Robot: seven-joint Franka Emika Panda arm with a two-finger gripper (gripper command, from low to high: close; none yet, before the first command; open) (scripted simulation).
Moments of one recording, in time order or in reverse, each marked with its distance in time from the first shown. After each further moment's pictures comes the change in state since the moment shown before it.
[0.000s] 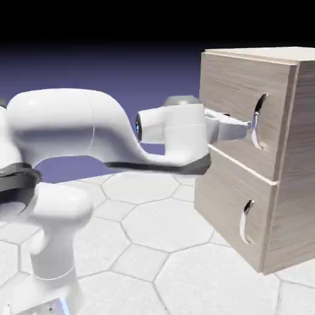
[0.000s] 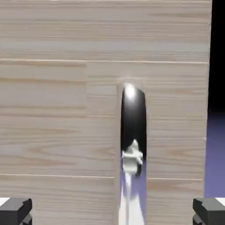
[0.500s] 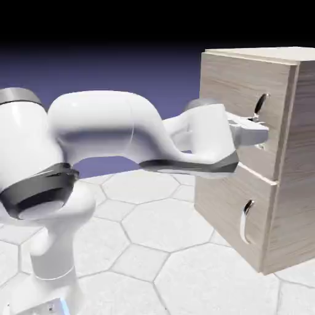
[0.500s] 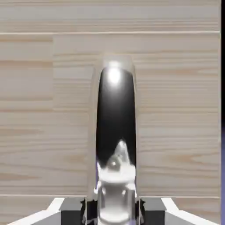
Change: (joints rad) arm 0.067 0.074 -0.035 0.035 -0.022 -0.103 0.072
